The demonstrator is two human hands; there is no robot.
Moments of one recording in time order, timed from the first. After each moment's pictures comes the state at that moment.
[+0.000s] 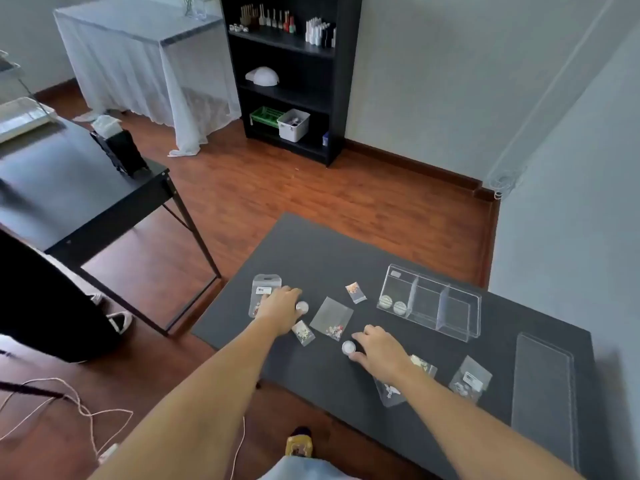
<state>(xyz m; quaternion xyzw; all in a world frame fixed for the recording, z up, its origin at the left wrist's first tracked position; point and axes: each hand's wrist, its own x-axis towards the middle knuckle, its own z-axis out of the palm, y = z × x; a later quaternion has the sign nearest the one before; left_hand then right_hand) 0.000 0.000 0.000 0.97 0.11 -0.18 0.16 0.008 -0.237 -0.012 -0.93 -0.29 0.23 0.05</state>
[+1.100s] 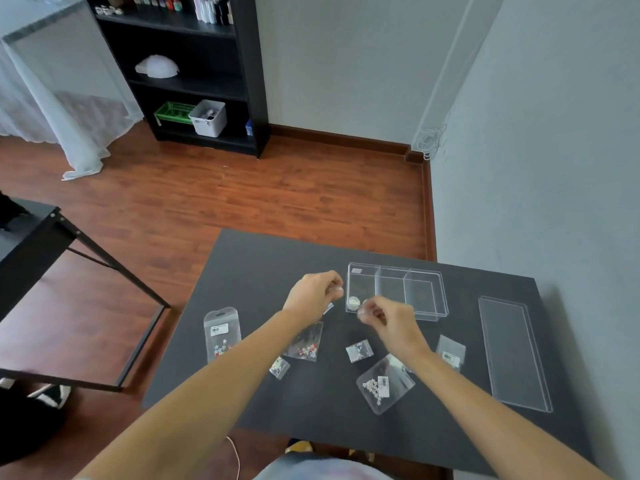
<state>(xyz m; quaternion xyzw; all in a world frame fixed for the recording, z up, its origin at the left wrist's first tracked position) 0.096 -0.080 0.019 0.92 -0.08 -0.12 0.37 0.047 -0.277 0.014 -0.91 -0.05 0.06 0.41</state>
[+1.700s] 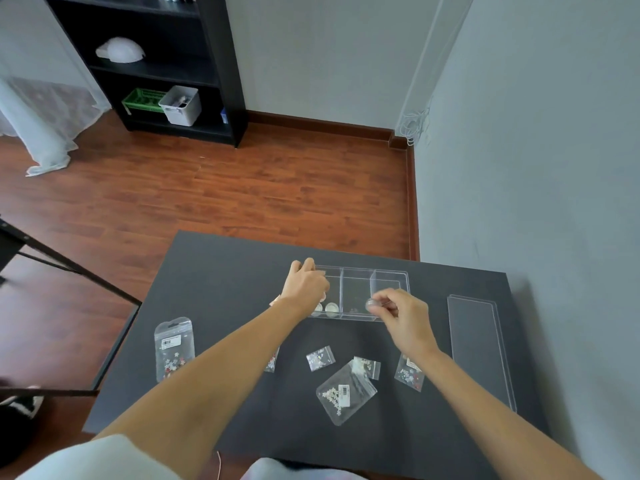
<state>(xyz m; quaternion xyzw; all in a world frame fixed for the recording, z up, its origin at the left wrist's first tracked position) 0.145 -0.156 -0.003 0.97 -0.20 -0.14 -0.04 0.070 -0.364 0.009 -0.91 0.01 -0.01 0.41</state>
